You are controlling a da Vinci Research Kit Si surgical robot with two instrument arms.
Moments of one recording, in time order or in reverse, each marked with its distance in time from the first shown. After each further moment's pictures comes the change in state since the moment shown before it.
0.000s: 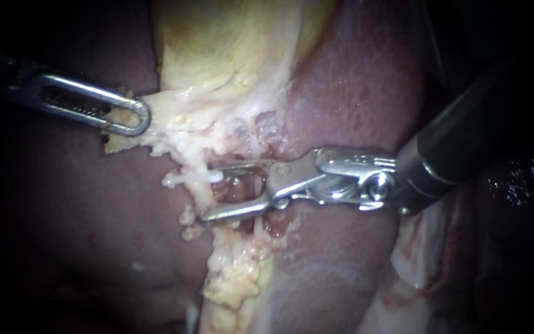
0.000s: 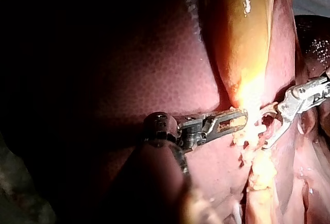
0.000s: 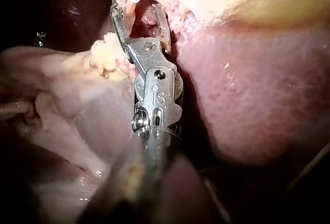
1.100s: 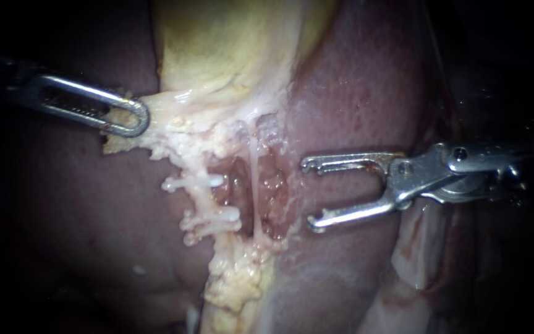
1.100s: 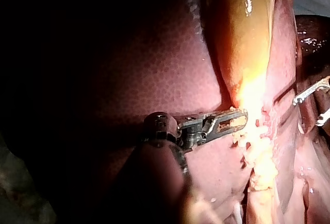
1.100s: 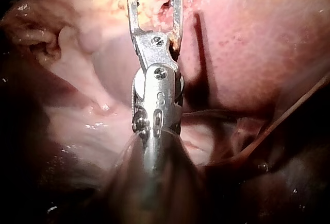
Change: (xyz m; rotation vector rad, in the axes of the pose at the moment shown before) right arm 0.004 -0.005 -0.013 0.041 0.008 -0.073; left arm 0.000 0.000 0.000 0.000 0.000 0.000
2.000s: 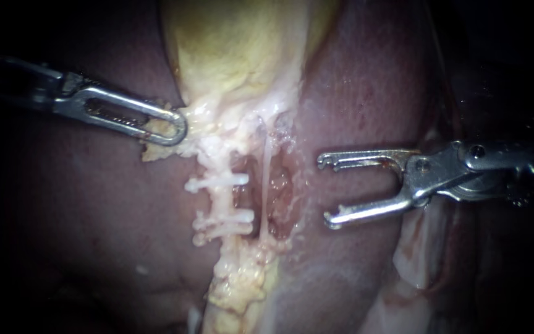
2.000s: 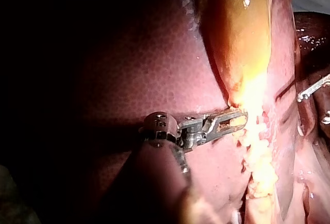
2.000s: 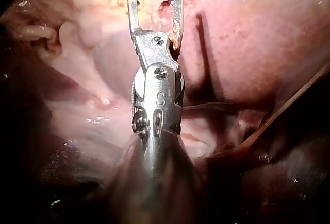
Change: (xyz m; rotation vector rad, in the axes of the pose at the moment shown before) right arm 0.000 0.000 -0.002 -0.014 0.000 0.007; left arm 0.000 -0.003 0.006 0.006 -0.001 0.014
